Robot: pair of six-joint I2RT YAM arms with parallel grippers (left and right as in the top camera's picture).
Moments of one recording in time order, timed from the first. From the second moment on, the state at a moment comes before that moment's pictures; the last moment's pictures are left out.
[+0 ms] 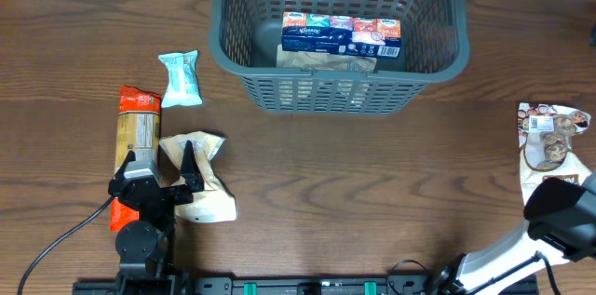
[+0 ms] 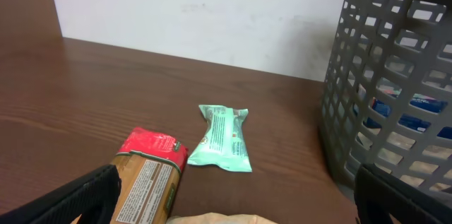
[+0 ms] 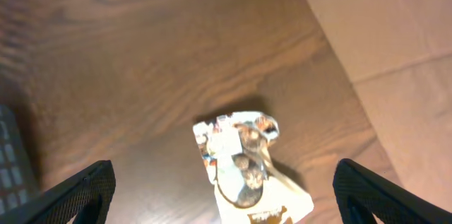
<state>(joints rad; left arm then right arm) -0.05 0.01 0.02 -0.10 -0.13 -0.15 -0.58 1.92 2.35 -1.40 0.01 -0.14</state>
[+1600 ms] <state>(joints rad) -0.05 0.01 0.02 -0.10 -0.13 -0.15 -0.80 1.94 1.68 -1.06 -0.09 -0.60</state>
